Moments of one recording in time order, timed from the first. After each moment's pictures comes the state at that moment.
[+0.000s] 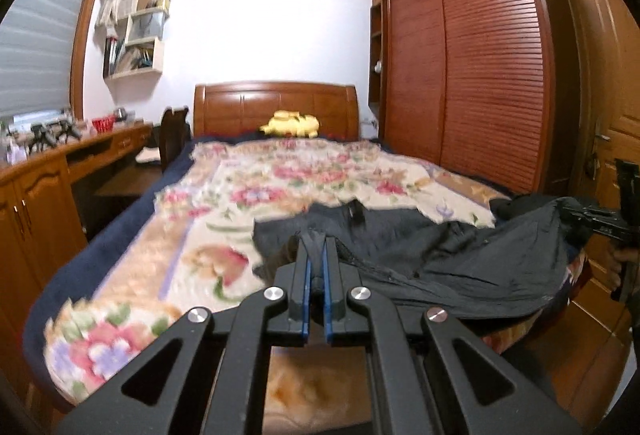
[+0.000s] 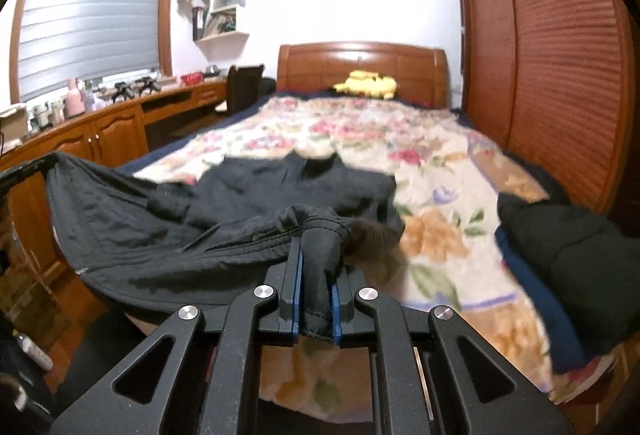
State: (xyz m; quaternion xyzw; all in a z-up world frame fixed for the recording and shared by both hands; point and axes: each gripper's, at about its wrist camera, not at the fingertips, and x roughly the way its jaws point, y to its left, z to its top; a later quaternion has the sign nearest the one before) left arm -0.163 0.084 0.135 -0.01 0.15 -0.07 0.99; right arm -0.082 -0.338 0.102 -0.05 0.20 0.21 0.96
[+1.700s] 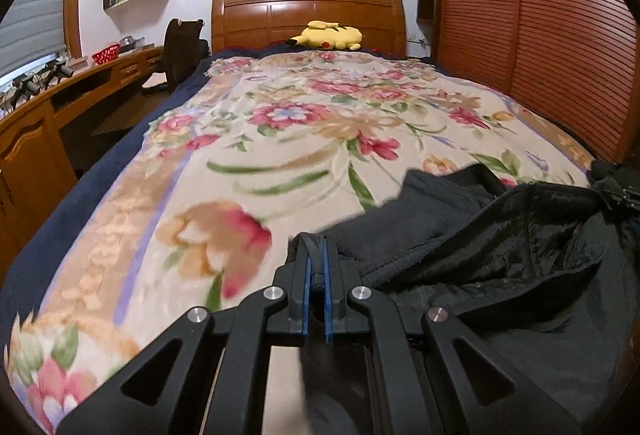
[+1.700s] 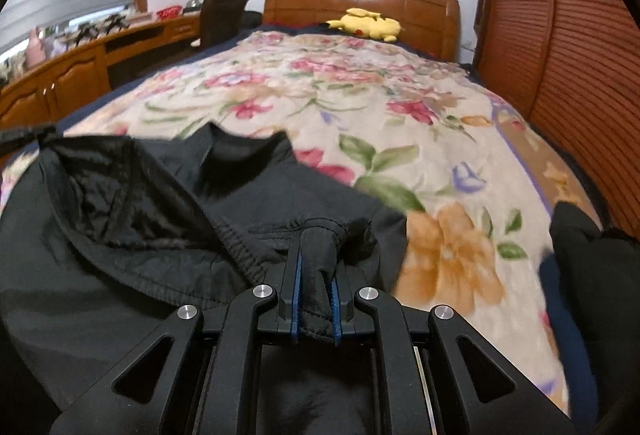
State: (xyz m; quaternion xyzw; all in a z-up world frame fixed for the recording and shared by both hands) left arm 0.114 0.106 0.016 -0.01 0.31 0.00 0.95; right arm 0.154 -0.301 0.013 -0.10 0.31 0.18 0.93
